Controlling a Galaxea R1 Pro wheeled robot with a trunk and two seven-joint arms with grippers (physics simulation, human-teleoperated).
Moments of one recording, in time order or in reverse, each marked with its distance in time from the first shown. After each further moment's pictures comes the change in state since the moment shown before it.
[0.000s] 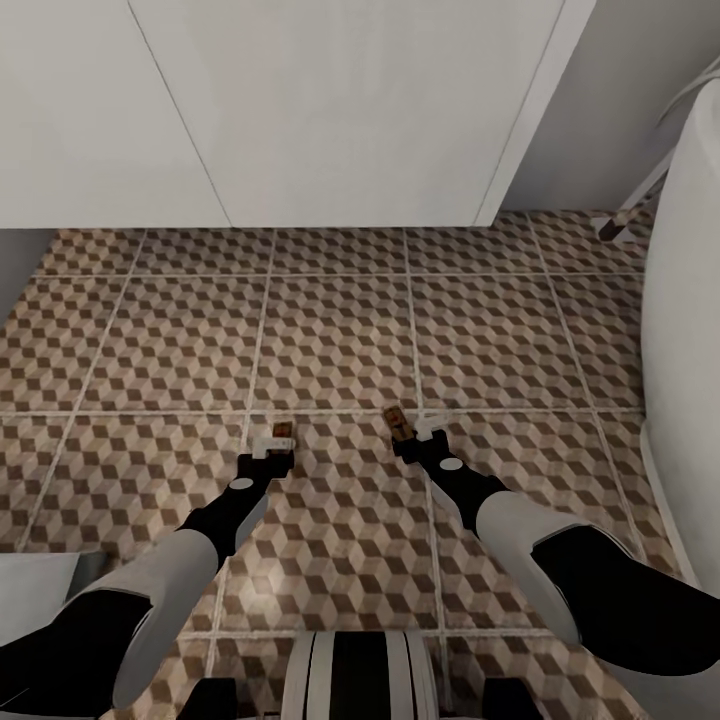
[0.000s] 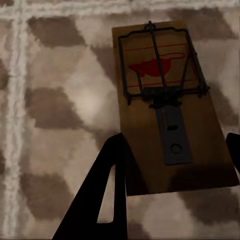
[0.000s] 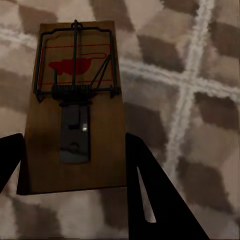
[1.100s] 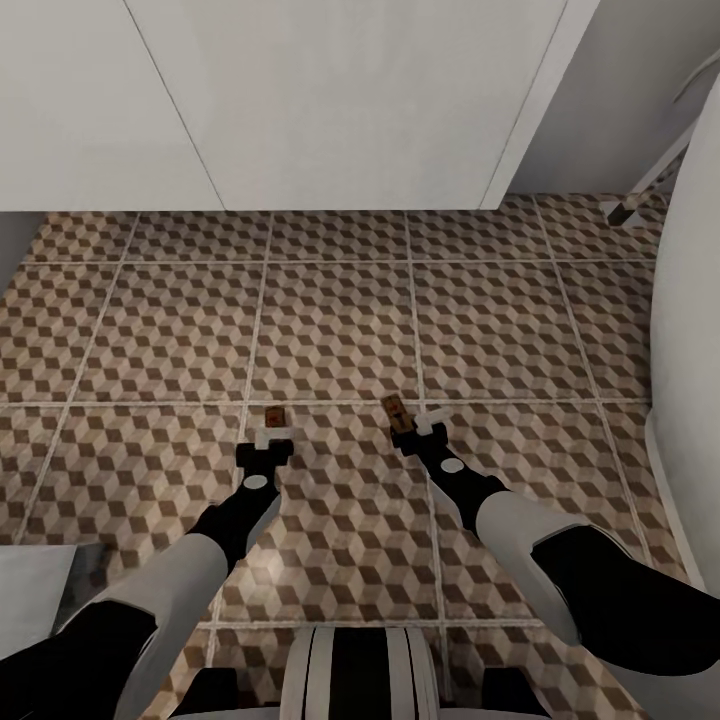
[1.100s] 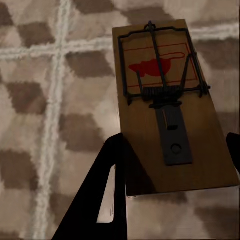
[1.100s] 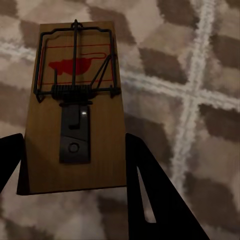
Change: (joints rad) left arm 0.031 -0.026 -0.100 -0.108 0.001 -0.041 0.235; right arm 0.000 0.000 0.001 0.000 0.004 -0.121 -0.014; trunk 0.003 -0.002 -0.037
